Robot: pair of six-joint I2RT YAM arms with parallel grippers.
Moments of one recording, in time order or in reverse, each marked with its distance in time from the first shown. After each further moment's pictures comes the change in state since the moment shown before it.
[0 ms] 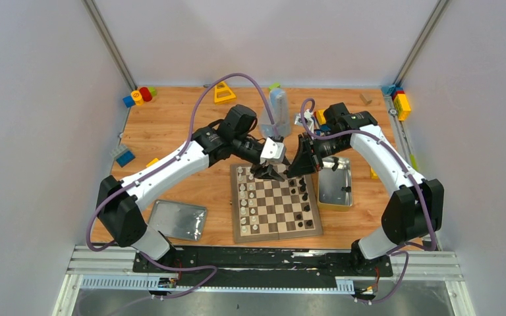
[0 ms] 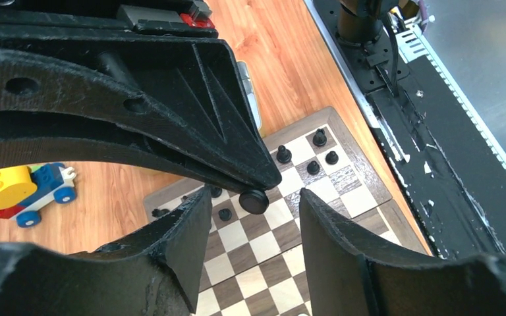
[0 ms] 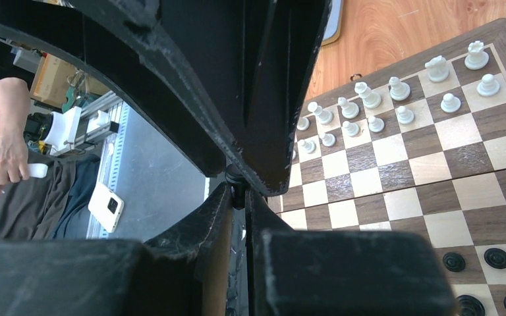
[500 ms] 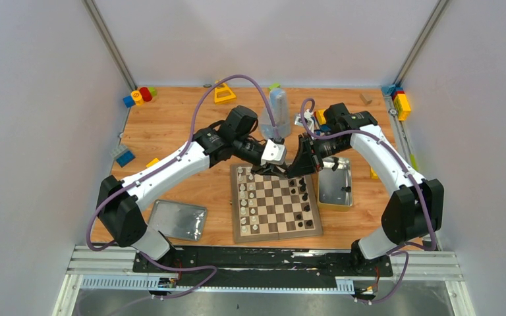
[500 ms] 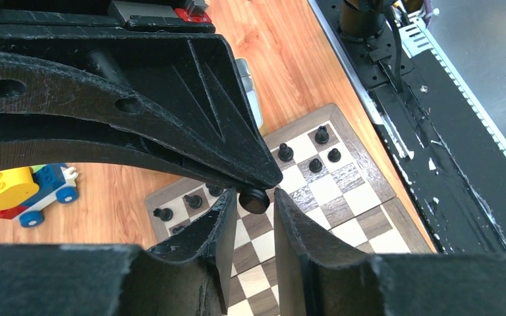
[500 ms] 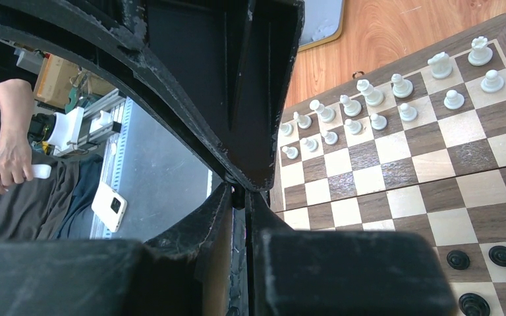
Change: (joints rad) left arm -0.013 0.002 -0.006 0.002 -0.019 0.021; right arm 0.000 0.000 0.001 -0.011 0.002 0.001
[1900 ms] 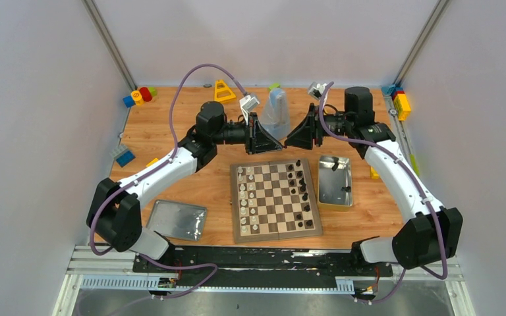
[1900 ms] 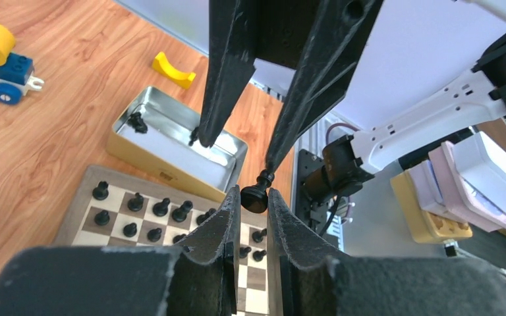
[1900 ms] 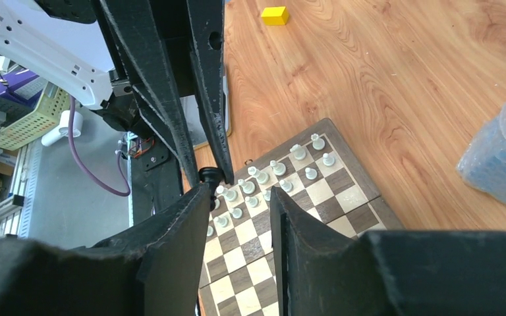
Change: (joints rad) left arm 0.195 -0.066 -0.275 0.793 -0.050 -1.247; right arm -0.046 -0.199 -0.114 0.842 0.198 0.721
